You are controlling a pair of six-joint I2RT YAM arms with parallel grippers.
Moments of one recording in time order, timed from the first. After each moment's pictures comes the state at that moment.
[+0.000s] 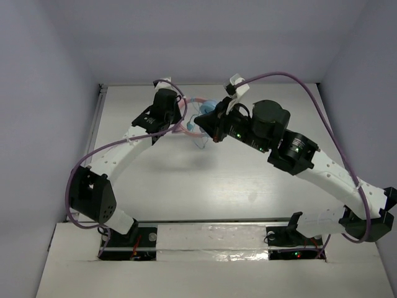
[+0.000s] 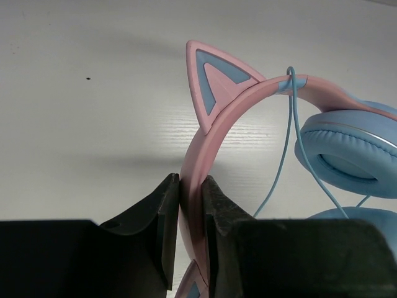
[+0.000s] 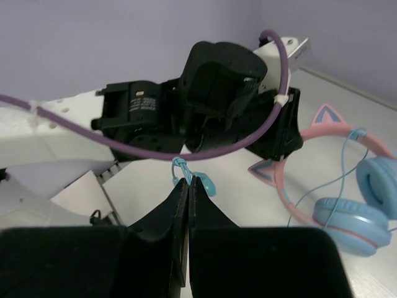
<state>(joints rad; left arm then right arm) -0.48 1.51 1.28 -0.33 -0.29 -0.49 1.01 1.26 1.53 -0.29 0.05 0.26</state>
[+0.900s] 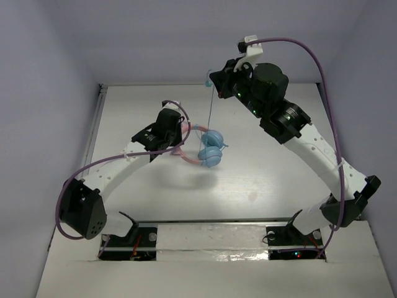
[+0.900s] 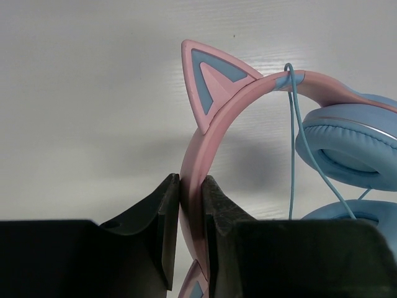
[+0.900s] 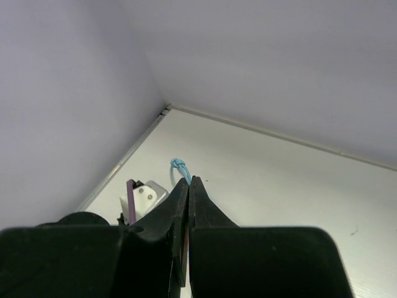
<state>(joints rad) -0.58 1.37 1.08 -0.42 -0.25 -0.42 0.77 1.47 1.78 -0.28 0.19 0.22</state>
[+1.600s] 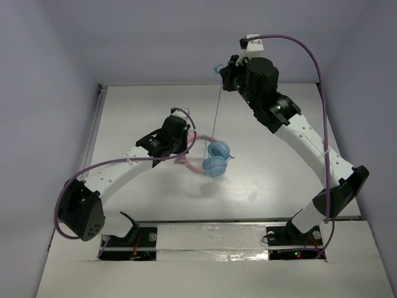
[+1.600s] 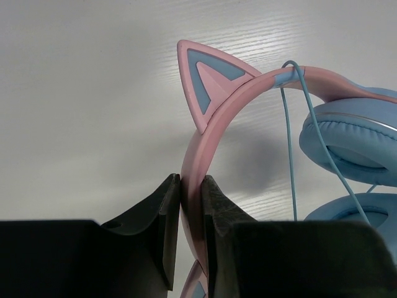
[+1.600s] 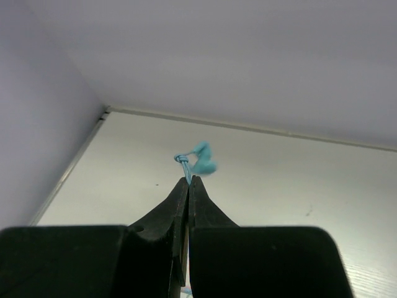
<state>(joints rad) -0.65 1.36 1.04 -0.44 -0.20 -0.40 0.66 1.57 1.80 -0.26 0.28 0.23</state>
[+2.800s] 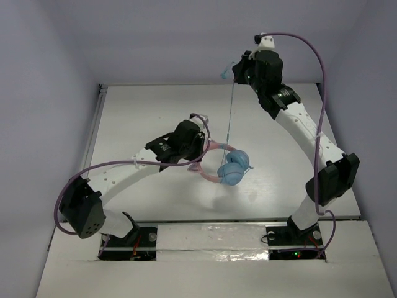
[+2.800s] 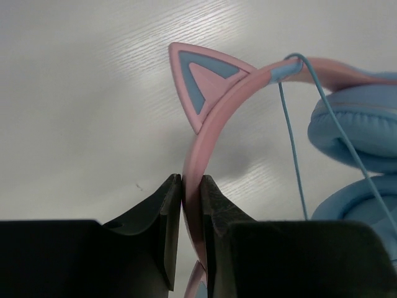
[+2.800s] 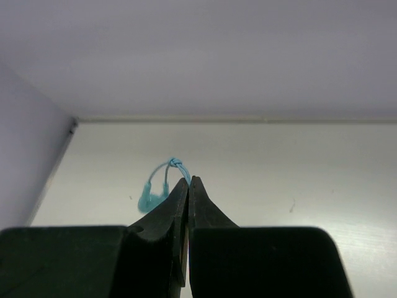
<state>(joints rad) -0.80 1.39 1.07 -0.44 -0.10 -0.39 0.46 1.70 1.83 -0.23 0.20 0.33</state>
